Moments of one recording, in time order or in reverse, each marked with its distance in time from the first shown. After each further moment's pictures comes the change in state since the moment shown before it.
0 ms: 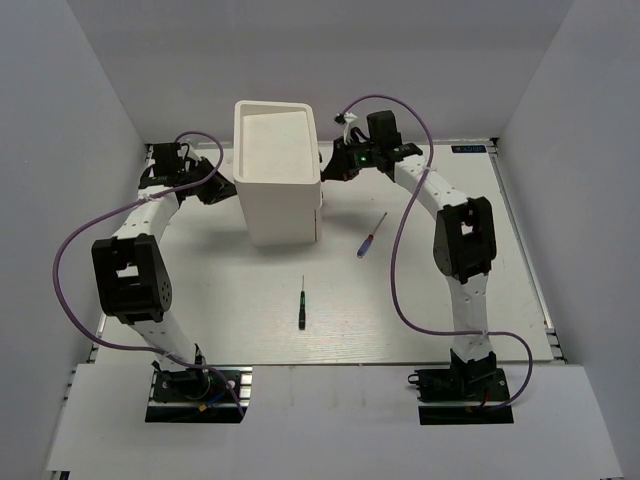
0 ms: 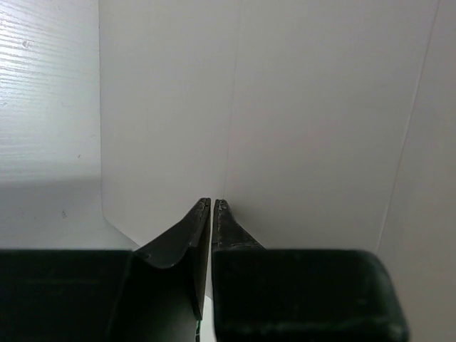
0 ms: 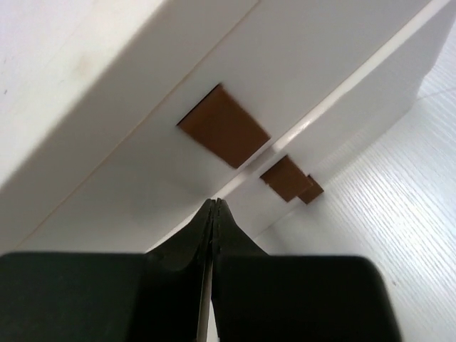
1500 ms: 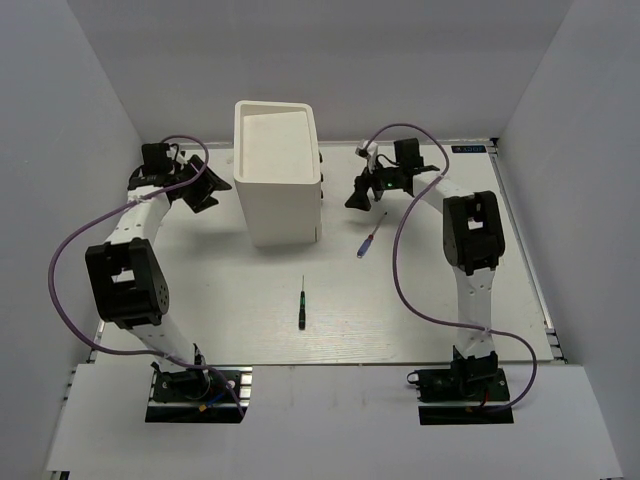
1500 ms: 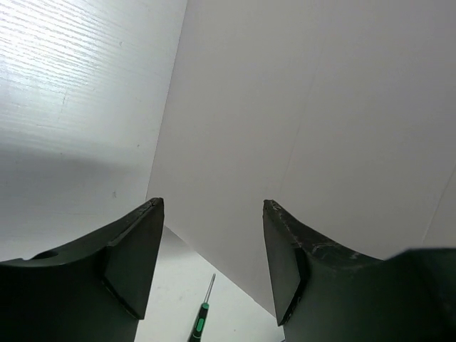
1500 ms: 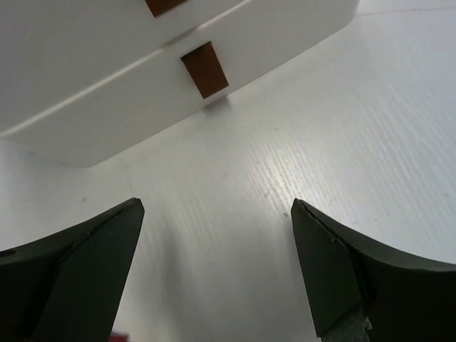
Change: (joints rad) left arm 0.051 -0.027 0.012 -0.102 -0.134 -0.026; right arm -0.133 0.014 -0.281 0.122 -0.075 -0.512
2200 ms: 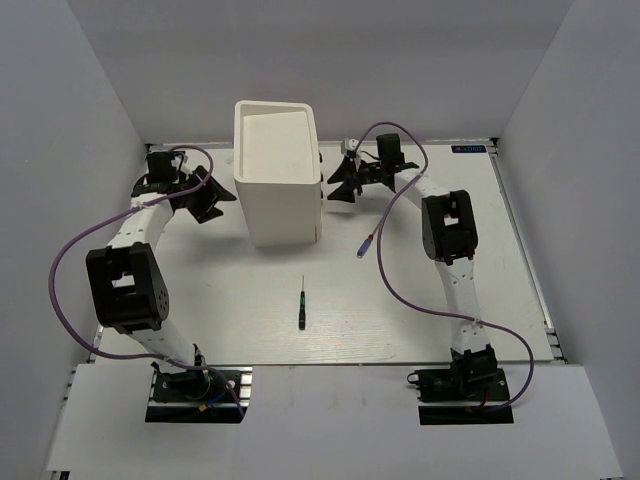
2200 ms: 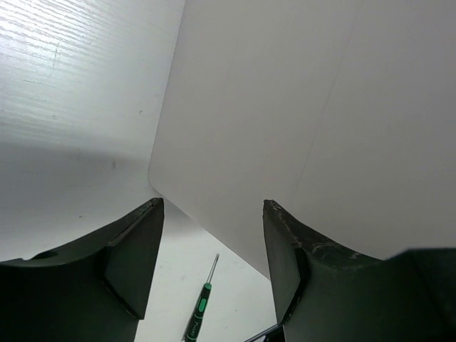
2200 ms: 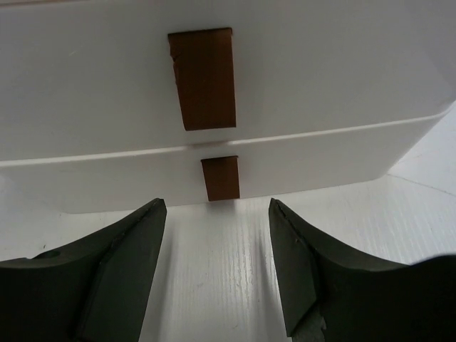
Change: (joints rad) left arm -0.010 -0.040 -0.088 -0.011 0.018 -0.002; right arm 0.027 0.300 0.346 0.078 -0.353 -0.130
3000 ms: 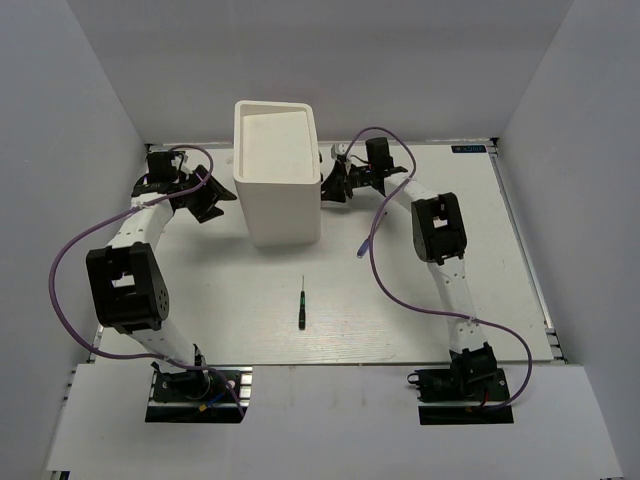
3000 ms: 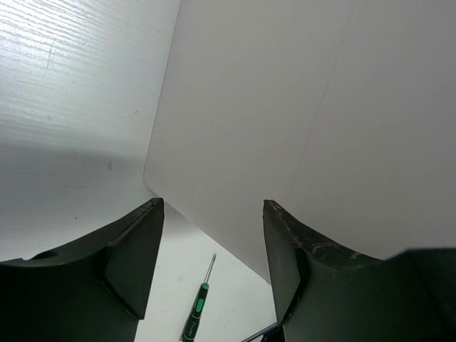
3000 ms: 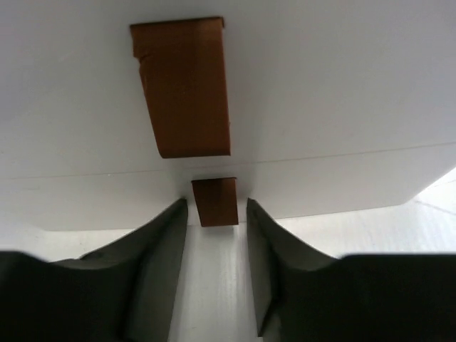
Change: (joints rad) left arm -0.002 0.001 0.000 0.008 0.010 -0.008; right arm 0.047 0.099 0.093 0.037 -0.014 0.042
